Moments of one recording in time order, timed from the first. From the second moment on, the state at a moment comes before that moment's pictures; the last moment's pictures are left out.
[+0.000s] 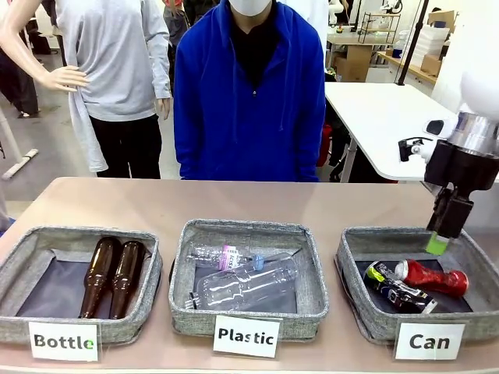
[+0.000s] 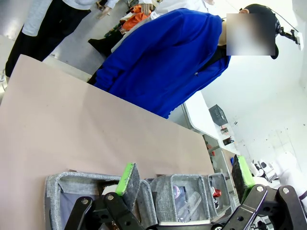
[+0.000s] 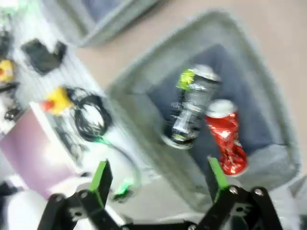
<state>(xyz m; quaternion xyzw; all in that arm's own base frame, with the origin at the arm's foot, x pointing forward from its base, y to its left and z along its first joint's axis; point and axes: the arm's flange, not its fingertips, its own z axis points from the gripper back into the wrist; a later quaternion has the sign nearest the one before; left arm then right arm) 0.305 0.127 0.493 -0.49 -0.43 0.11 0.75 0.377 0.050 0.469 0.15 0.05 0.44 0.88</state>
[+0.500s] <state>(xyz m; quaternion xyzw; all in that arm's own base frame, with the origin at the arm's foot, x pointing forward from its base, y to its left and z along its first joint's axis) 0.305 0.127 0.493 -0.49 -0.43 0.11 0.75 0.372 0.022 0.490 0.49 0.12 0.26 0.82</state>
